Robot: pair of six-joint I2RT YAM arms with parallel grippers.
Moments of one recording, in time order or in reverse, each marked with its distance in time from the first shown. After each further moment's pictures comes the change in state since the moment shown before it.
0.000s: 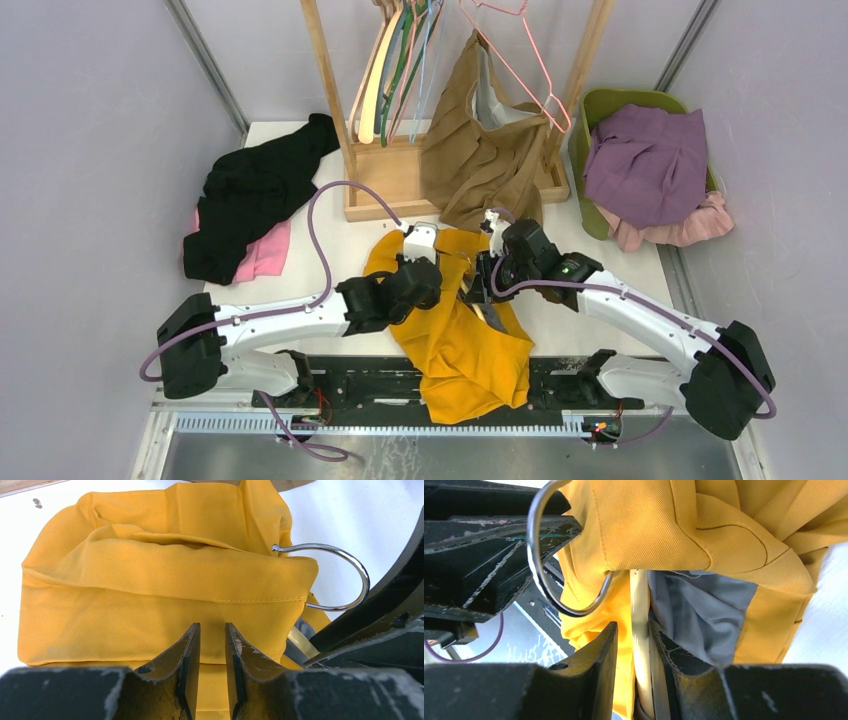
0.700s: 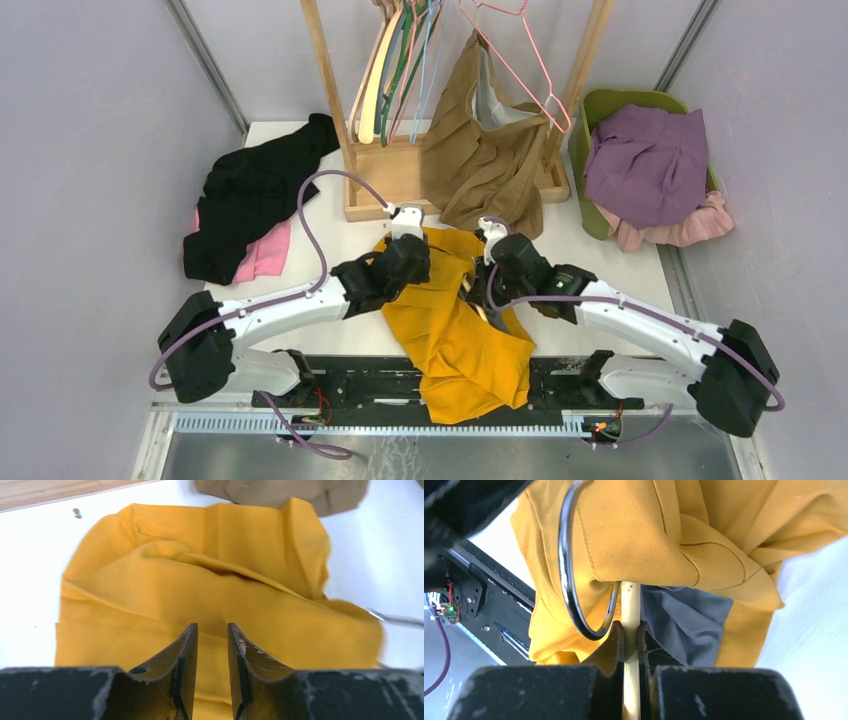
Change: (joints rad) left arm 0.138 0.008 -0.001 0.023 0.076 0.045; right arm 0.130 0.019 -0.015 0.052 0.285 -0.018
